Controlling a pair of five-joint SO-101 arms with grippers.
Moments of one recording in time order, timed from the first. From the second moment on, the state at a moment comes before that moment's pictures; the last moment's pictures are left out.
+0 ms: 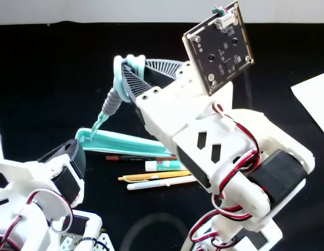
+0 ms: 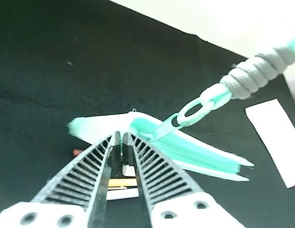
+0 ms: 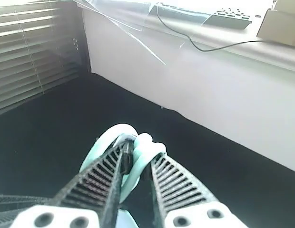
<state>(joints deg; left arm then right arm) 1.4 -66.9 9.2 97.5 -18.9 -42.2 -10.5 -67.4 94.9 1.2</state>
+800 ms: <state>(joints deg) 1.4 -67.0 19.9 96.9 -11.5 -18.5 -10.5 -47.1 93.3 1.2</state>
